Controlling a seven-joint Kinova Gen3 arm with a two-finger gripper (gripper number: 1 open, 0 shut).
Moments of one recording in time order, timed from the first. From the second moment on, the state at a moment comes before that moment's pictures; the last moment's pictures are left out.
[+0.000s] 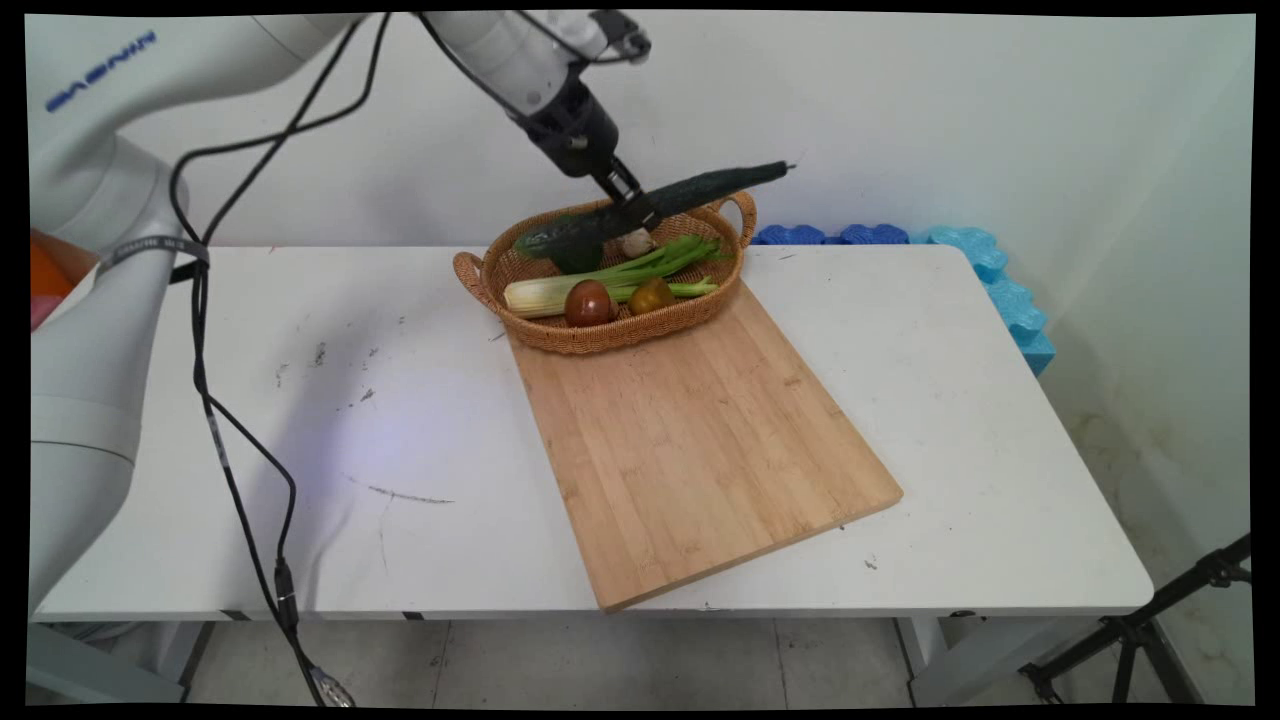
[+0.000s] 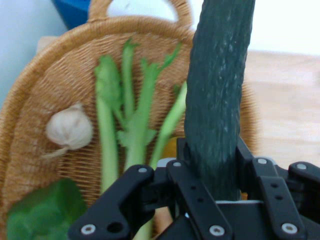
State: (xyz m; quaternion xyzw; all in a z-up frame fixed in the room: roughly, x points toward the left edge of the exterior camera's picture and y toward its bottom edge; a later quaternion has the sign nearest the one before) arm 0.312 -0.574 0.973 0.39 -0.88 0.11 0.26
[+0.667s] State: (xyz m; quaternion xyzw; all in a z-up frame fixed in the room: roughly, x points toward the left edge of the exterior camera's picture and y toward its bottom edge) arm 0.263 -0.510 1.021 0.43 -0.85 0.07 0.28
